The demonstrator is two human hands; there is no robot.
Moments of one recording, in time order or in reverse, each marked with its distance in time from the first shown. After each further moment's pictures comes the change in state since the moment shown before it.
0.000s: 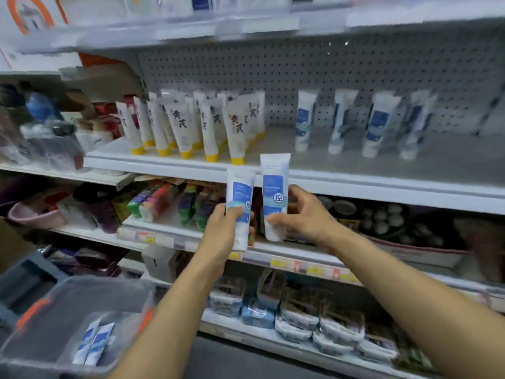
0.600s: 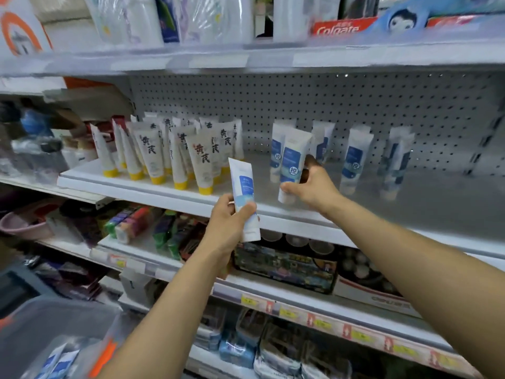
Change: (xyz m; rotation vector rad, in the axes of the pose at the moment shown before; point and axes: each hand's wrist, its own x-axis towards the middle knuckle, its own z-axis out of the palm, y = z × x) left_hand 0.056 0.037 0.124 -0.019 0.001 0.133; right_hand 0.104 -0.030 -0.144 -0.258 0.228 -0.164
